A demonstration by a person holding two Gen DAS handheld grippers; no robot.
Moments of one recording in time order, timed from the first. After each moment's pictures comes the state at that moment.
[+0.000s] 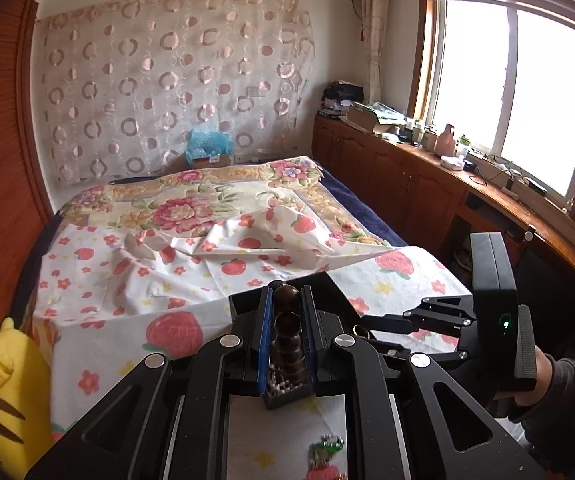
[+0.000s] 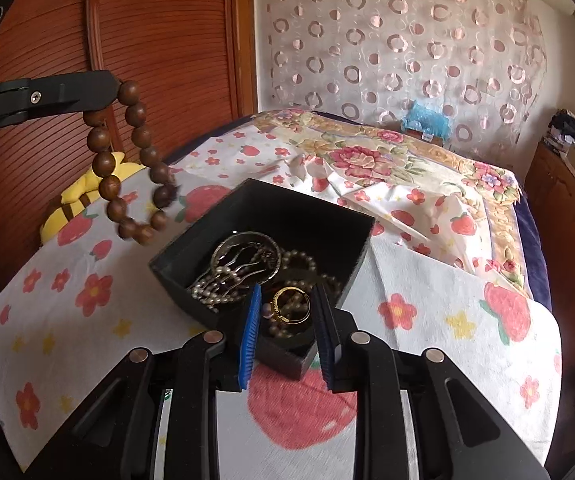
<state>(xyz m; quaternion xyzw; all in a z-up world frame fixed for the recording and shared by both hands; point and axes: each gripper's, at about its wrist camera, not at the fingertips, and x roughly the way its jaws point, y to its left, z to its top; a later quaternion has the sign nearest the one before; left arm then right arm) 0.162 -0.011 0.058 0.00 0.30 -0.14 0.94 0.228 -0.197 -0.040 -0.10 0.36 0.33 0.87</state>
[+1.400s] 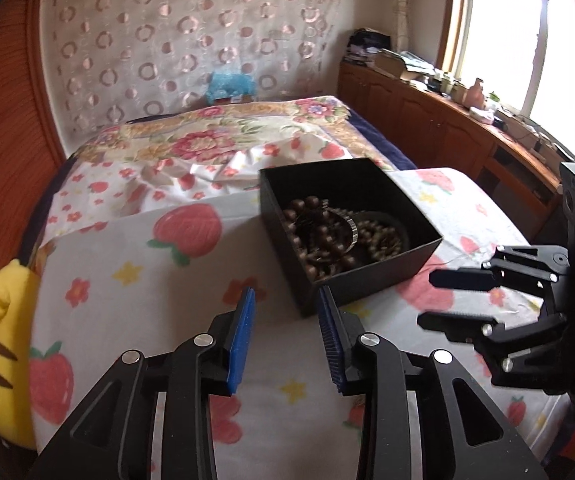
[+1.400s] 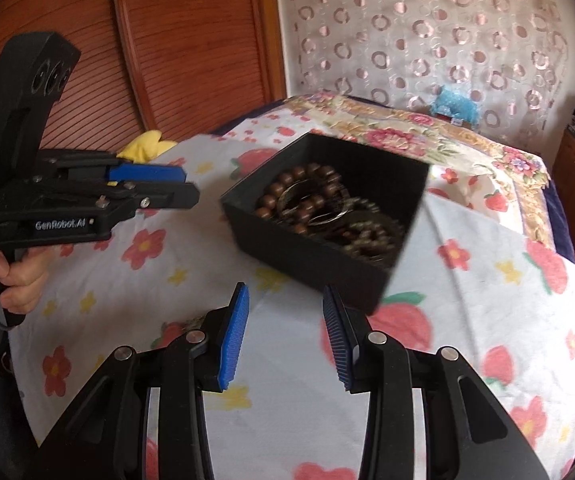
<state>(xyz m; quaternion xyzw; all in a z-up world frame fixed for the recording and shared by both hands) 0.145 0.010 -0.030 0.01 0.40 -0.09 0.91 0.173 -0.181 -0.064 -0.10 0.39 0.39 0.83</state>
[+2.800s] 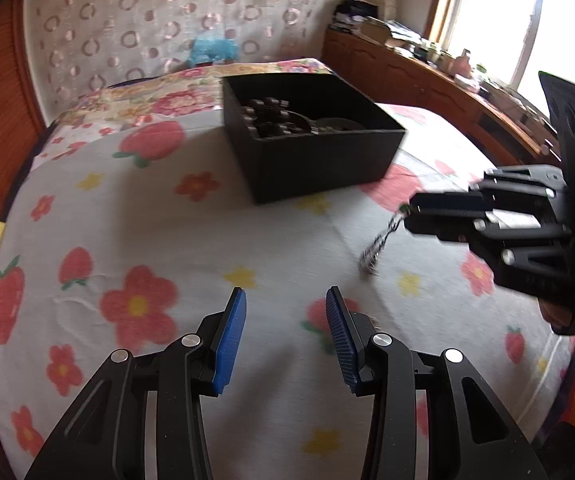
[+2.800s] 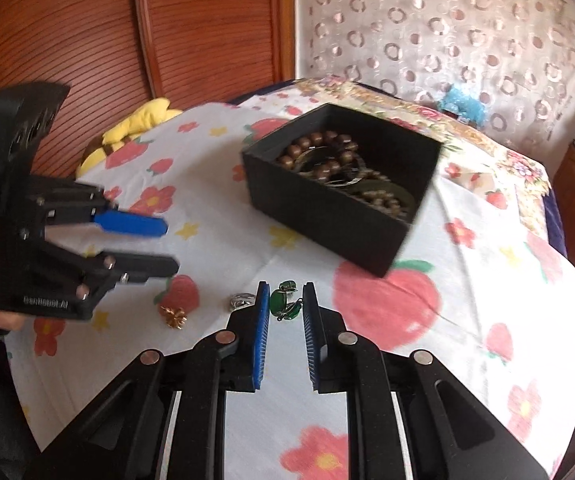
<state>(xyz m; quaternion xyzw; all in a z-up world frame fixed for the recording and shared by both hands) 0.098 -0.012 -0.077 0.00 0.45 -0.13 0.88 0.152 -0.200 -0.067 -0.14 0.39 0.37 0.83</state>
